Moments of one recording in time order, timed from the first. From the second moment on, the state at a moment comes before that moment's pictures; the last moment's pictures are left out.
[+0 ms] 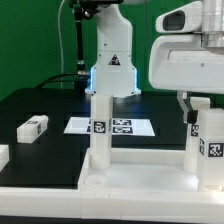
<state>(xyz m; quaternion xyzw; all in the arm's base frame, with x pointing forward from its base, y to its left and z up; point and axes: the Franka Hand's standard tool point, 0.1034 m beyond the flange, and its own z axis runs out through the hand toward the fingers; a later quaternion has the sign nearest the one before) 0.656 0.103 0.115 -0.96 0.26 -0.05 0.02</state>
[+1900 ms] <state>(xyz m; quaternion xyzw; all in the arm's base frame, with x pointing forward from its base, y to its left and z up) 0.657 0.093 0.114 -0.96 0.28 -0.05 0.02</state>
